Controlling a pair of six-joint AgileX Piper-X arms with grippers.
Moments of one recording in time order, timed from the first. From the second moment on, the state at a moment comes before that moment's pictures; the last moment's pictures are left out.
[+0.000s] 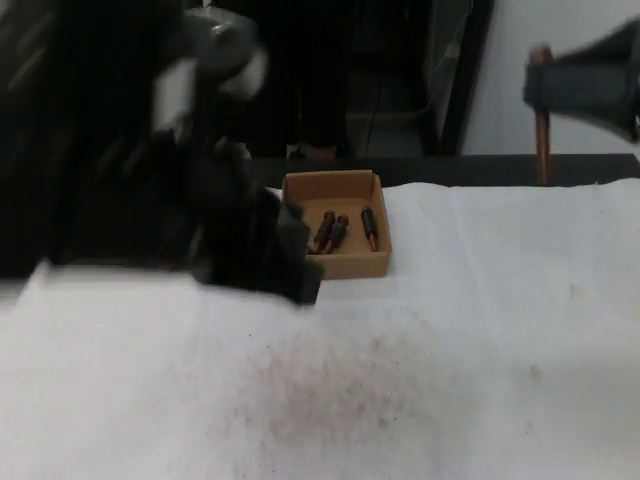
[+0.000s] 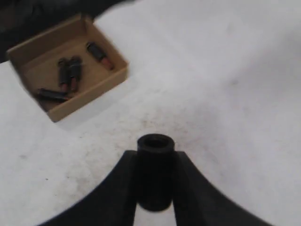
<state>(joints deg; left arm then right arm) -39.6 70.2 -64.1 45.1 2.9 0.4 11.2 54.7 -57.3 29.6 -38.2 17.2</state>
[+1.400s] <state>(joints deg) -39.5 45.8 -18.2 -34.4 19.2 -11.6 42.8 65.0 -57.3 -2.6 -30.4 6.0</state>
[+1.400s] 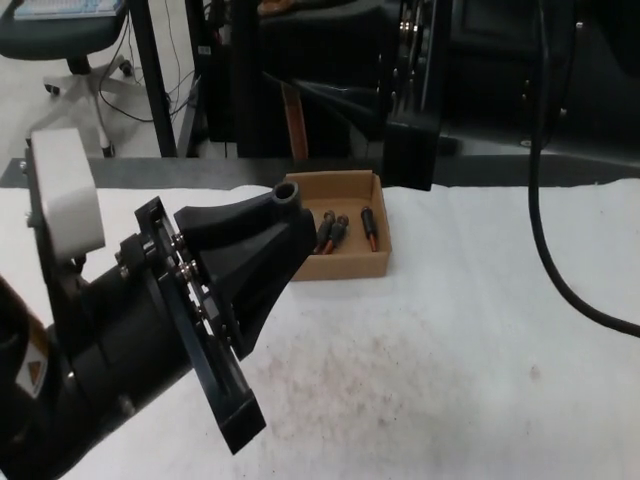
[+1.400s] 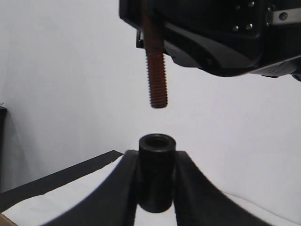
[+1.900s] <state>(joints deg) -39.5 46.0 -18.2 -34.4 19.1 -12.2 46.0 65.2 -57.3 -2.6 -30.4 2.1</state>
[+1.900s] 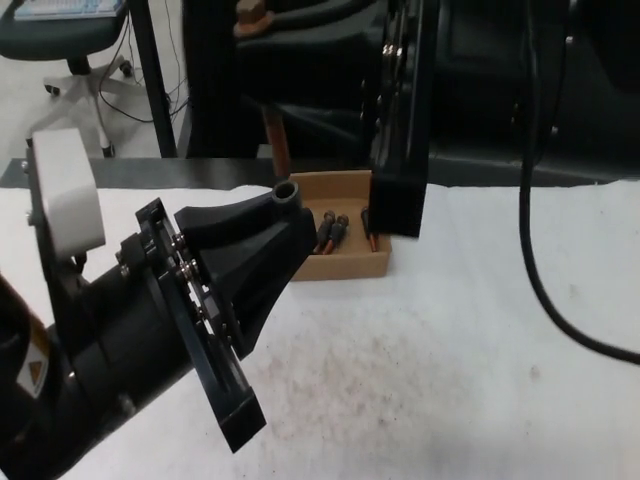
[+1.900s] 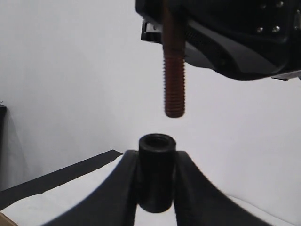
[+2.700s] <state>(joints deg) -39.4 46.0 -18.2 -37.9 19.0 -12.4 46.1 65.8 -57.3 -2.1 -28.9 -0.5</state>
